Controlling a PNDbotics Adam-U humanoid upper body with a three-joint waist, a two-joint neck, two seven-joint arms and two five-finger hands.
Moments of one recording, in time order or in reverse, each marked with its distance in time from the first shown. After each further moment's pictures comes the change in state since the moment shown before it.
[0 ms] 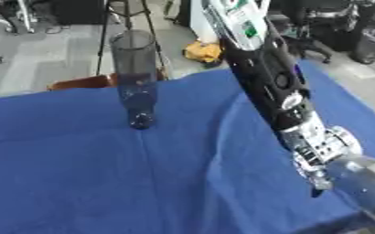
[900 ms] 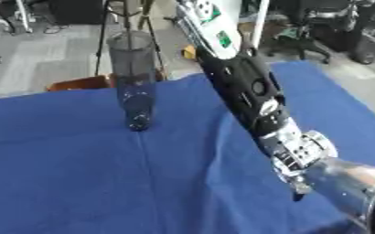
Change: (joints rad) left arm -0.008 -0.009 -0.006 0.000 0.005 0.000 -0.008; right arm -0.028 0.052 0.031 0.028 -0.037 -0.038 0.070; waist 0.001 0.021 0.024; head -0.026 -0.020
